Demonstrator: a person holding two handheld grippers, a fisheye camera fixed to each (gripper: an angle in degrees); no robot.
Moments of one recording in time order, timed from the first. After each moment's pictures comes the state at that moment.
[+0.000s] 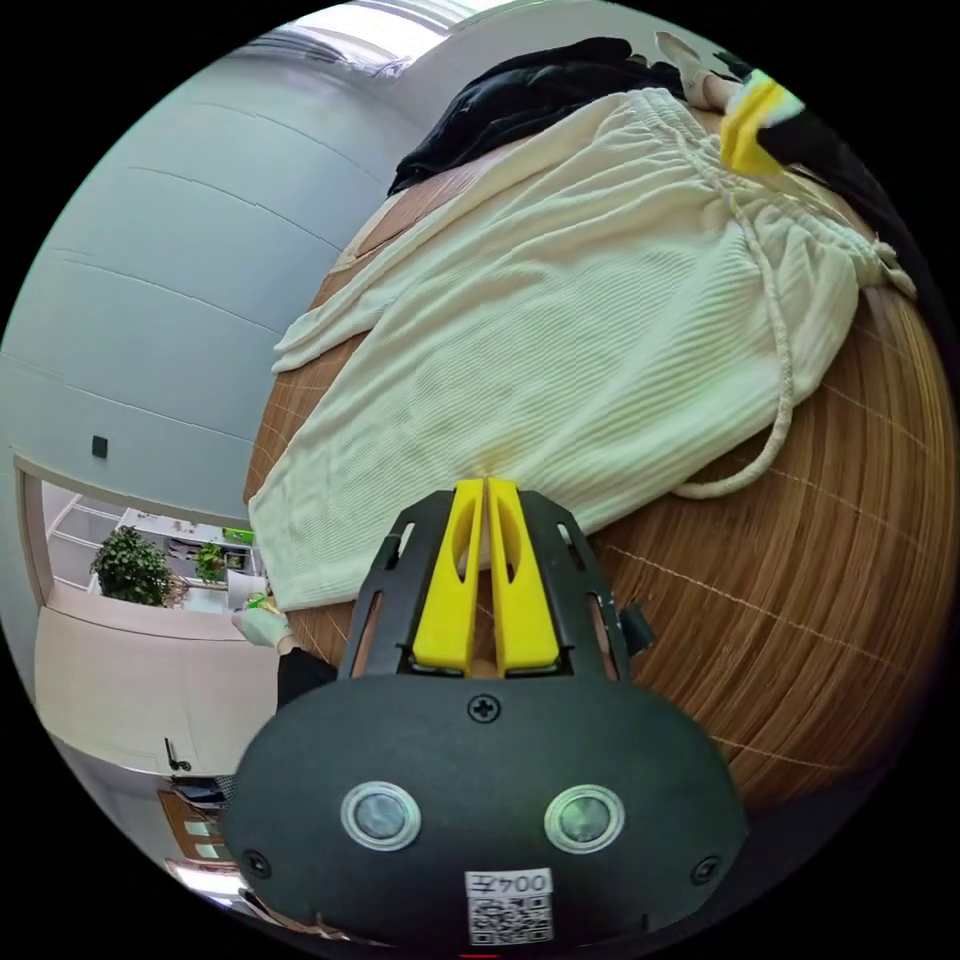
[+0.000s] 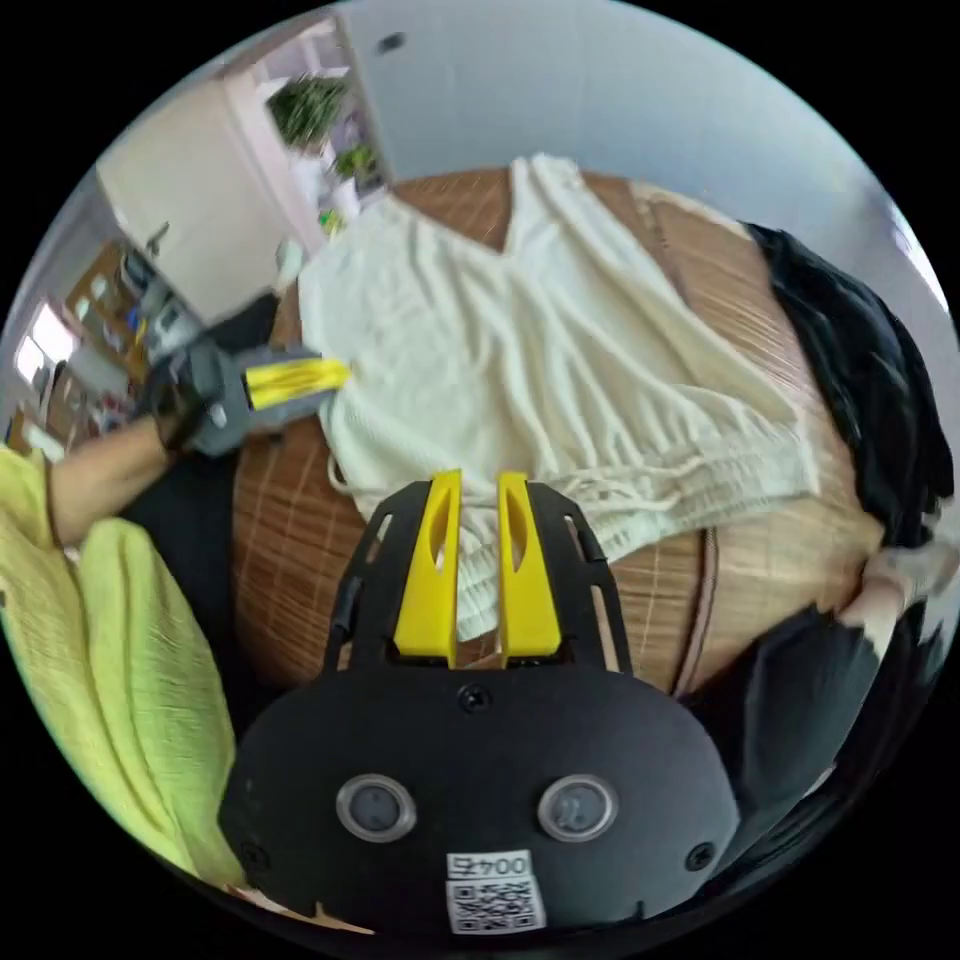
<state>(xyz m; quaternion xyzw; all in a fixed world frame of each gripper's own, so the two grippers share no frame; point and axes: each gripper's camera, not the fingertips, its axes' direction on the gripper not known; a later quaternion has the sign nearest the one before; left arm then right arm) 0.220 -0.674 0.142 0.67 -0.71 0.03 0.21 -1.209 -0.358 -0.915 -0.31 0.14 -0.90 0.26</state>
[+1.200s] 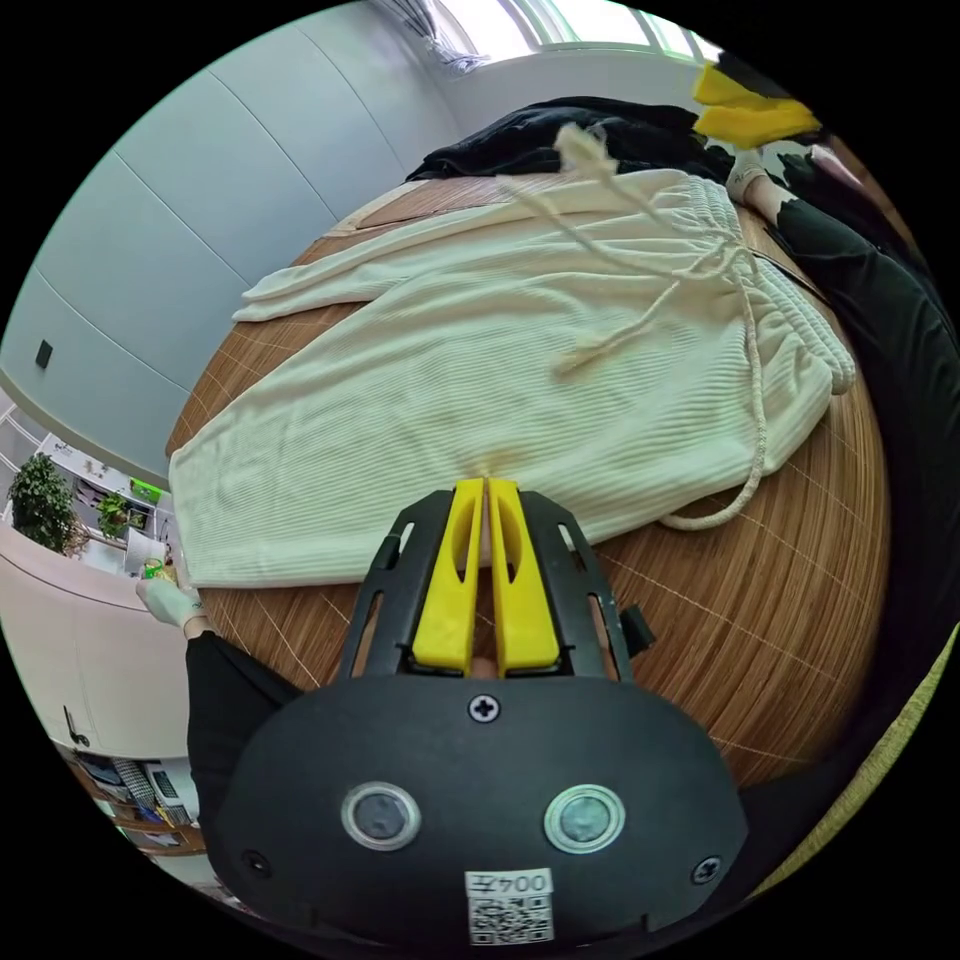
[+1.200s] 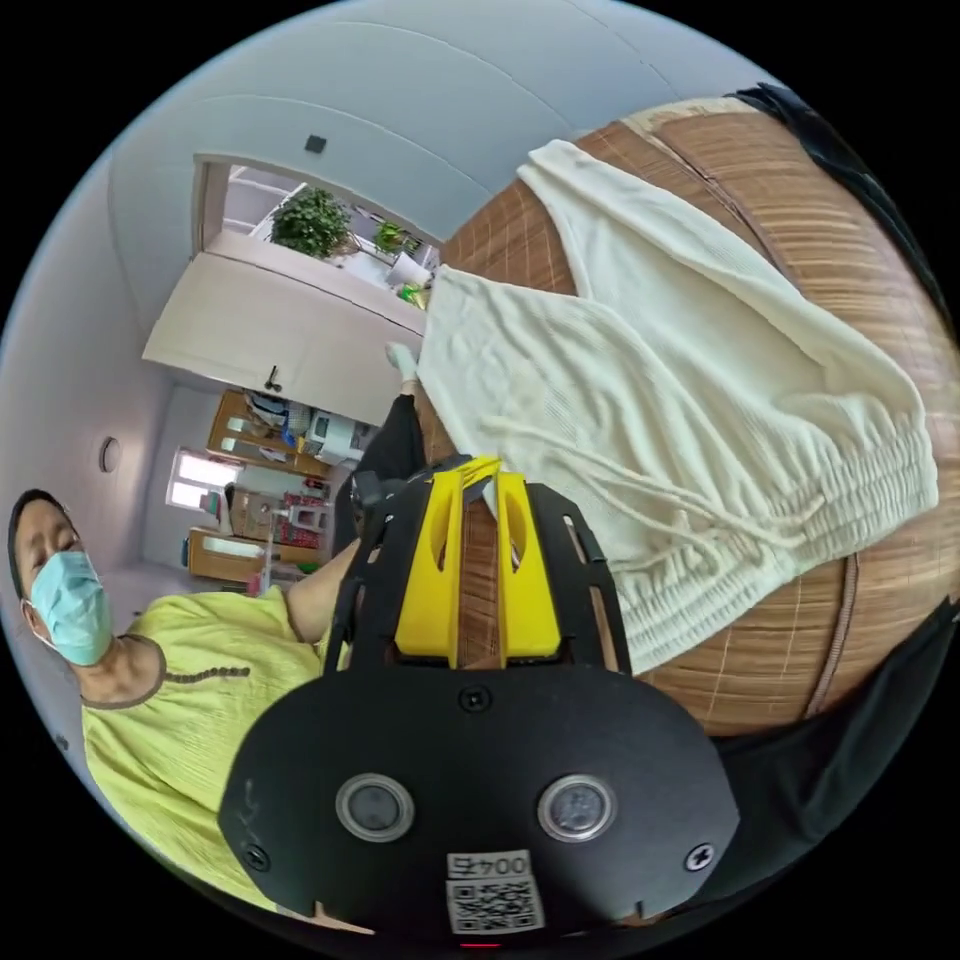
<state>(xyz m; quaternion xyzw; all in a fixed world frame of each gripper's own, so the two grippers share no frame) 0.130 -0.611 0.139 0.72 -0.61 0.12 0.29 -1.332 -0.271 -0.940 -0.55 0.10 -0.72 0.41</state>
